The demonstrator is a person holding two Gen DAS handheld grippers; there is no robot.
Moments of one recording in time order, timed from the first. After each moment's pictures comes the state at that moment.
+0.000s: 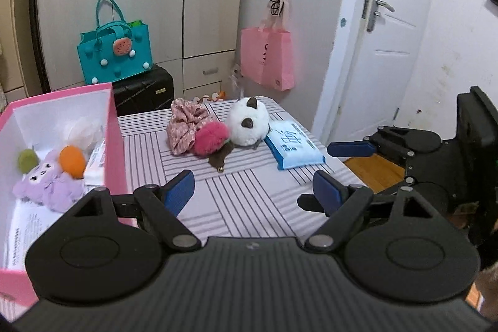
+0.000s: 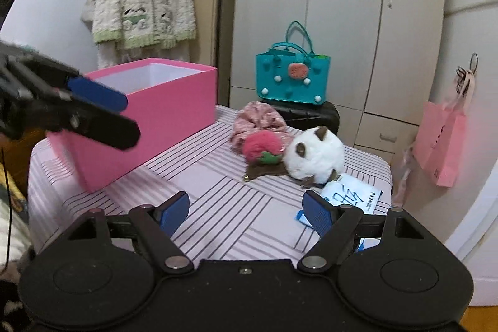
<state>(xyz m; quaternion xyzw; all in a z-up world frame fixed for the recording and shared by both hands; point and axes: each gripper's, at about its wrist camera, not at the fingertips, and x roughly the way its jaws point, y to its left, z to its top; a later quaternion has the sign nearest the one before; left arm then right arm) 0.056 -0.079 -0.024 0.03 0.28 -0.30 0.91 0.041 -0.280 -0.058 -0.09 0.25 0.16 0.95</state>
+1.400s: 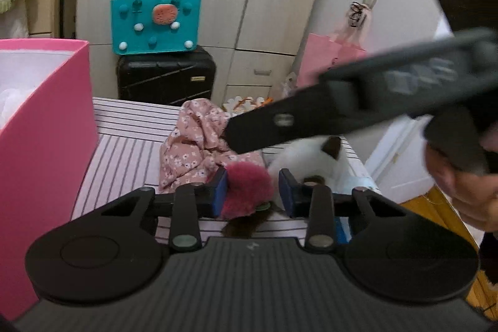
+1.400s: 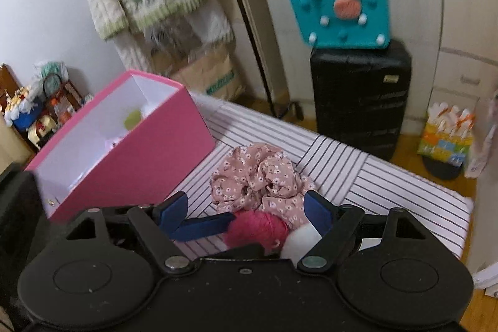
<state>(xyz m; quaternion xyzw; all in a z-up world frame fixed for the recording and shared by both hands) 0.202 -0.139 -0.096 -0.07 0.30 -0.18 0.93 0.282 -0.285 -0.035 0.00 0.43 0.30 0.85</state>
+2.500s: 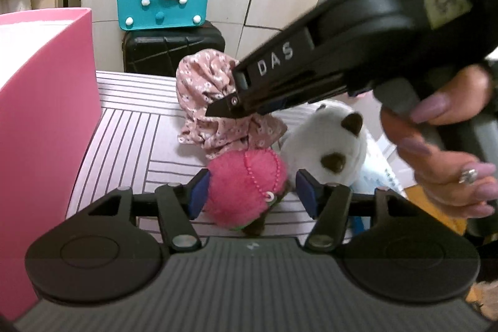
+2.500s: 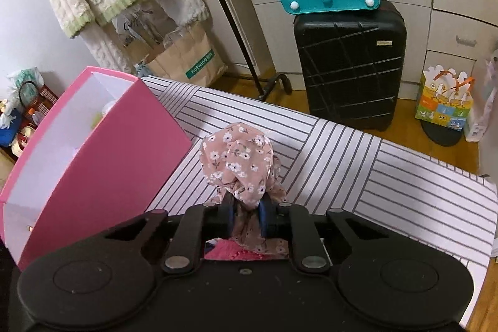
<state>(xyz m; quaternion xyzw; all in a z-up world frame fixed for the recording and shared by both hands) 0.219 -0.139 -0.113 -0.07 0.35 -0.17 0.92 0.315 -0.260 -0.065 0.04 0.48 0.26 0.84</state>
